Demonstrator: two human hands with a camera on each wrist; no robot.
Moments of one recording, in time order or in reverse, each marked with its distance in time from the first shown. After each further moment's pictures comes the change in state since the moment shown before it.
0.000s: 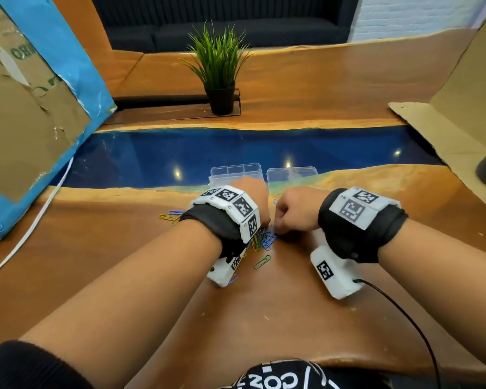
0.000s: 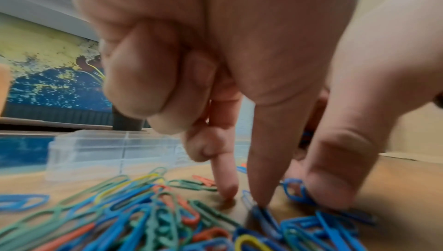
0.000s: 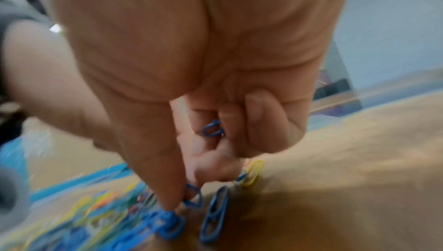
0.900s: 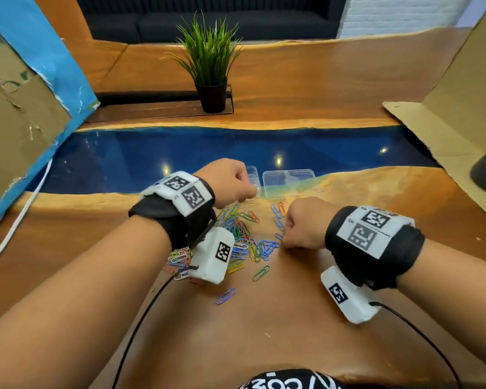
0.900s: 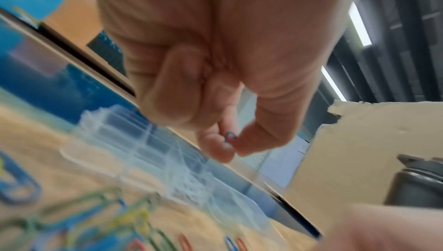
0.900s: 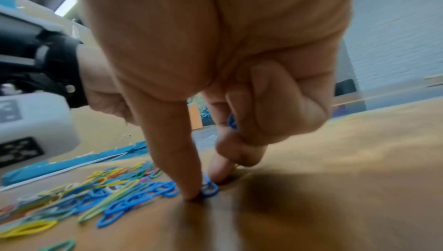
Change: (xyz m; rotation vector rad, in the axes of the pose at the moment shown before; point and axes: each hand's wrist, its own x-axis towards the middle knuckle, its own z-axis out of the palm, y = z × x) left_hand 0.004 -0.045 -0.028 -0.558 0.024 0.002; right_hand -0.010 0.000 0.005 -0.084 0.035 0.140
